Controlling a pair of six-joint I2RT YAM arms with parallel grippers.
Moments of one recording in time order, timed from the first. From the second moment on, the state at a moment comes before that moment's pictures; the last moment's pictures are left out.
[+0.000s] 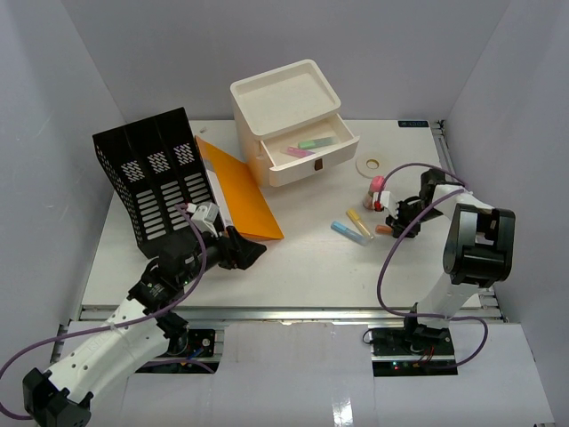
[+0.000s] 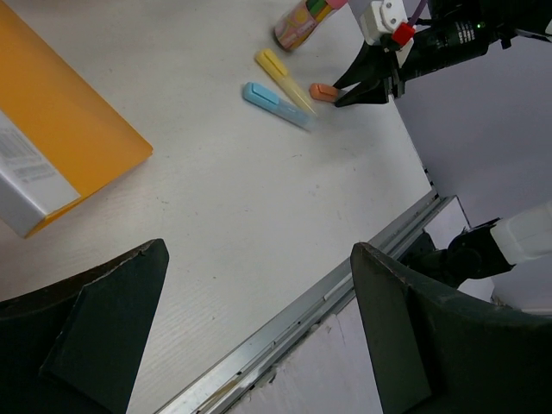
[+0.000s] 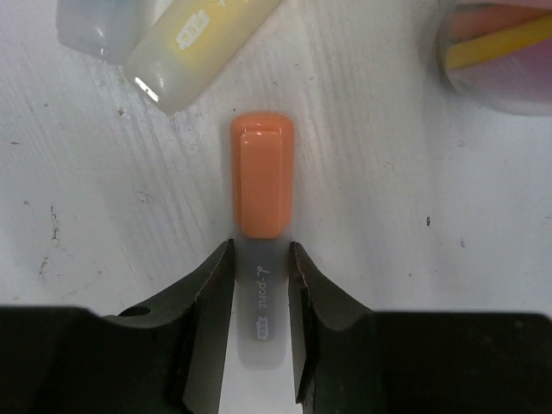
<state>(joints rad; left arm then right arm) -0.64 0.58 0.46 -0.12 0.16 -0.64 -0.12 1.74 1.05 -0.76 -0.50 -1.49</state>
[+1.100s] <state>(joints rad) -0.64 0.64 0.27 0.10 0.28 -0.91 0.57 1.80 1.84 -0.65 -0.15 -1.04</state>
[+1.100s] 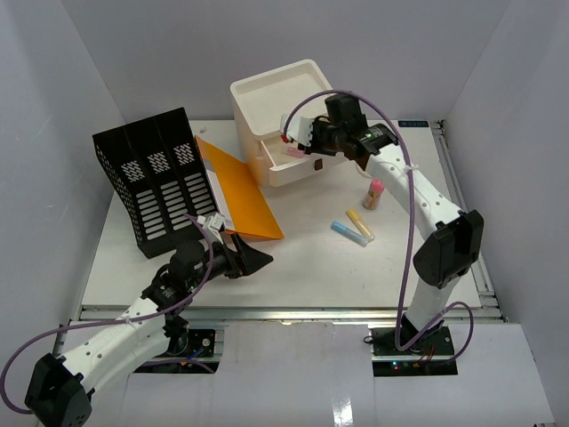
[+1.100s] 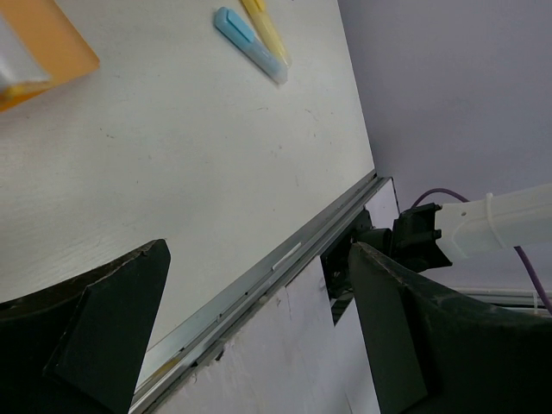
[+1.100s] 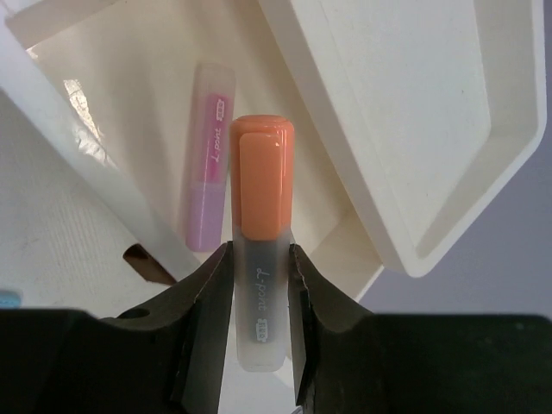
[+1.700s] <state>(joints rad) -0.64 0.67 0.29 0.10 0.32 -0.89 0.54 1.66 1.77 -0.58 -0.19 -0.86</state>
